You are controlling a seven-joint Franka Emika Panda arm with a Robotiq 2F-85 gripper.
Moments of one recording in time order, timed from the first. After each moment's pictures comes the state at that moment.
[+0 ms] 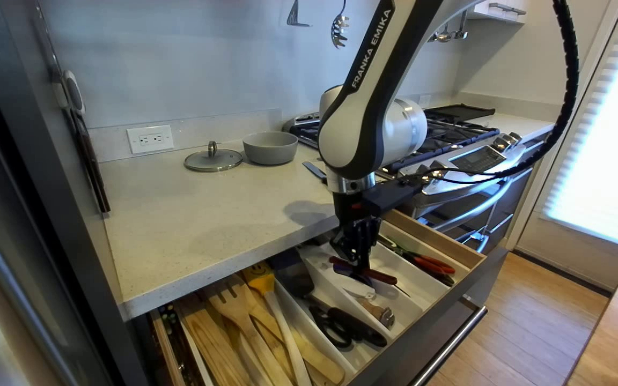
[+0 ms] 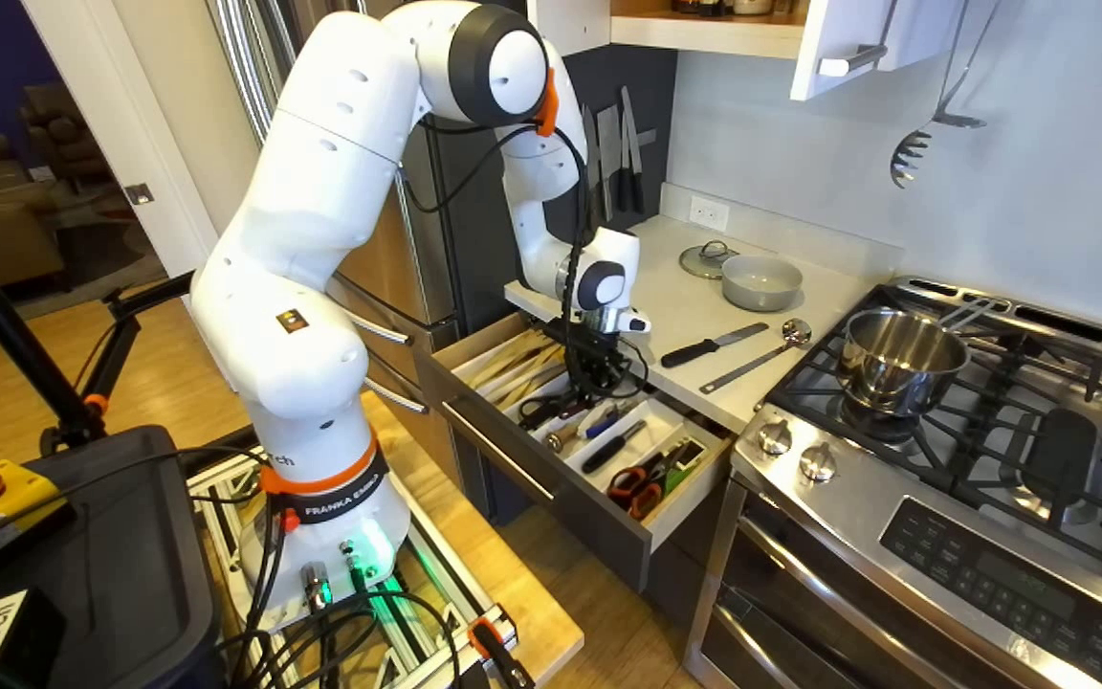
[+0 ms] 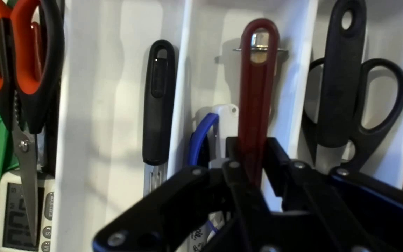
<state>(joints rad) 0.06 0.61 0.03 -2.20 -0.08 2.57 -0.02</state>
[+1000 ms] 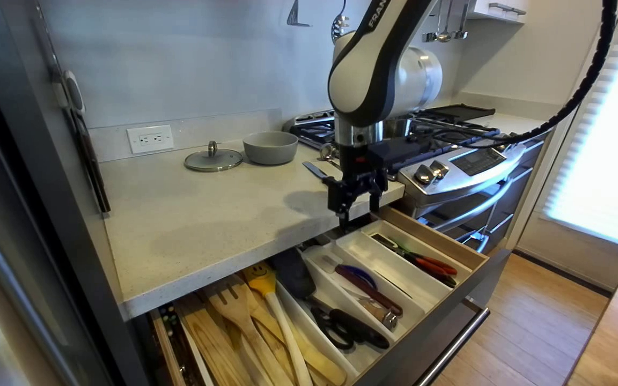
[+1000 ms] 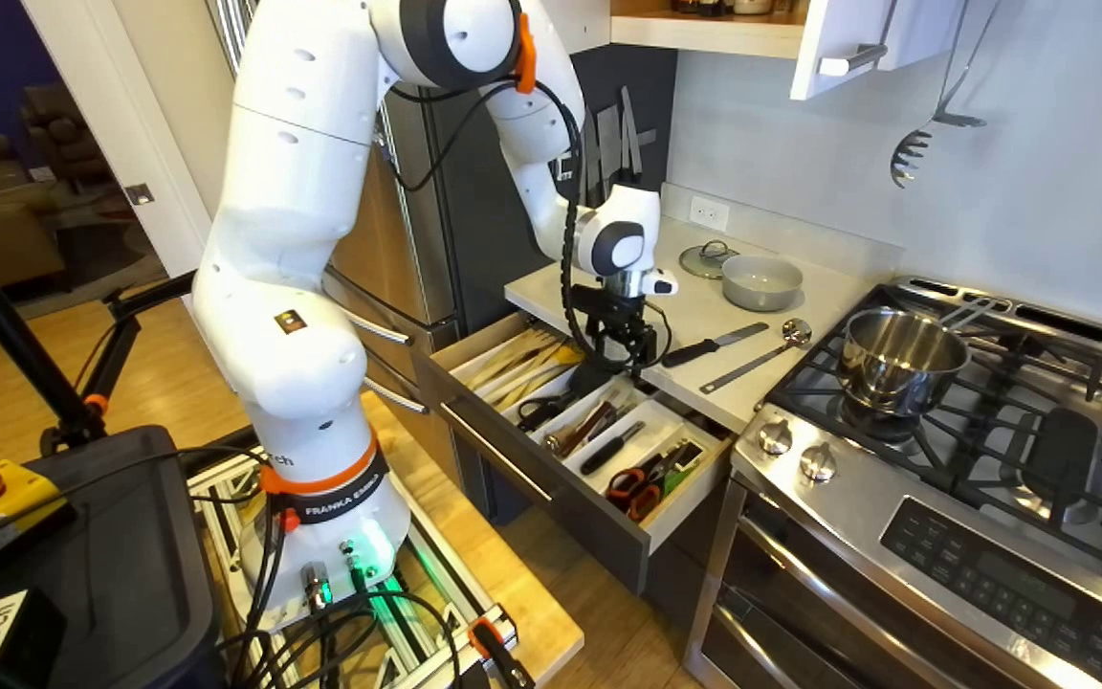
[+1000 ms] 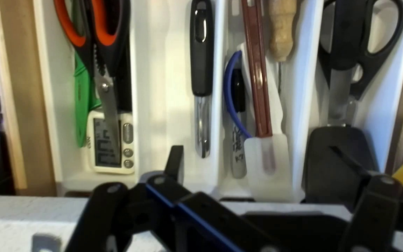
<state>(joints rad) 0.04 0.44 -0.01 -2.22 -0.08 2.56 0.01</state>
